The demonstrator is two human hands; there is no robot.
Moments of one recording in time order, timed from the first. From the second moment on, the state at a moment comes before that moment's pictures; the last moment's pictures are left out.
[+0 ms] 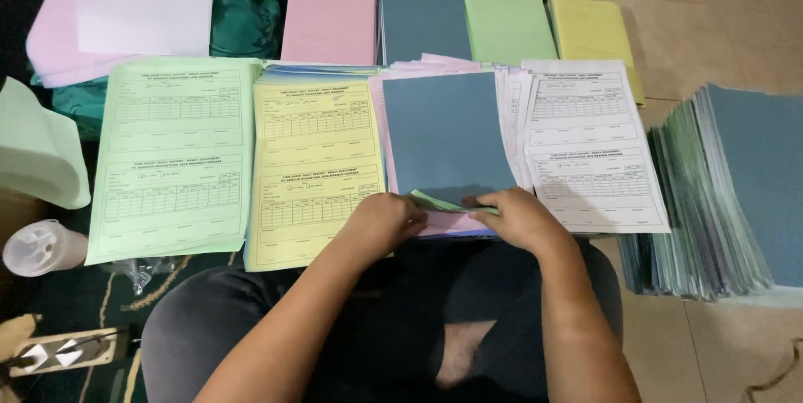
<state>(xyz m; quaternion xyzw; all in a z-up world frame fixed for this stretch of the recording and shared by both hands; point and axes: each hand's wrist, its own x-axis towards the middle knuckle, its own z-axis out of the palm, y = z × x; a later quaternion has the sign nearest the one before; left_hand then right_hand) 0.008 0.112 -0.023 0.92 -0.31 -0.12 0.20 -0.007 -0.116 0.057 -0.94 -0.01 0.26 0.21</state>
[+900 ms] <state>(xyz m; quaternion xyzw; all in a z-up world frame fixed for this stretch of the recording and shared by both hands) -0.062 0.306 -0.058 0.96 -0.21 0.05 0.14 0.003 -0.152 -0.007 -0.98 -0.12 -0.10 0.13</state>
